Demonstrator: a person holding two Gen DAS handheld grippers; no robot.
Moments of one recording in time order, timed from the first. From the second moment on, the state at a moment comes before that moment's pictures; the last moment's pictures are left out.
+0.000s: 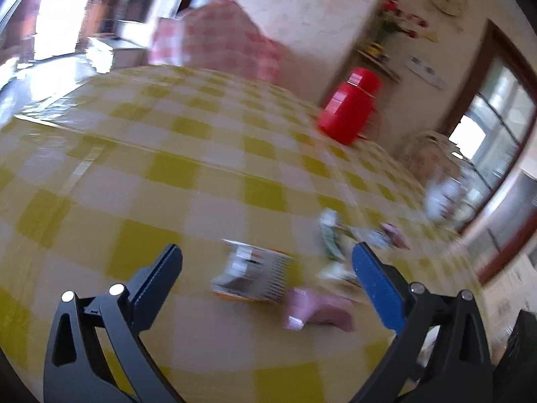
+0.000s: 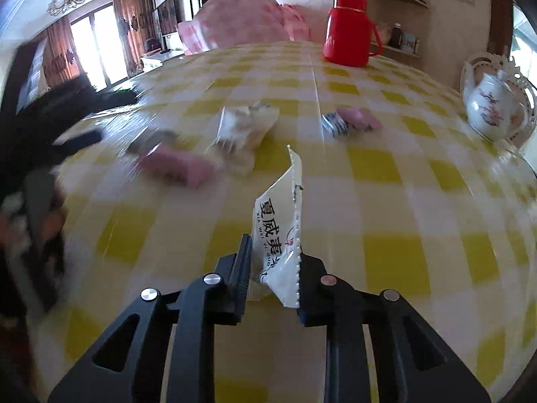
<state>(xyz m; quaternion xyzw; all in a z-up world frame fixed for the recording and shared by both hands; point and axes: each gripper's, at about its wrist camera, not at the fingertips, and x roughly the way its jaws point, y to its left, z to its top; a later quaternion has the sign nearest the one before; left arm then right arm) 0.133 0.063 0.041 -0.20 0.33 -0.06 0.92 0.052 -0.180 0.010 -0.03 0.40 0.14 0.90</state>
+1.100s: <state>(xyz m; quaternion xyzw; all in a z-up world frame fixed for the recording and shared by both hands) 0.090 -0.075 0.049 0.01 0.36 -0.18 0.91 0.040 -0.234 0.017 0.08 0.39 0.10 0.91</state>
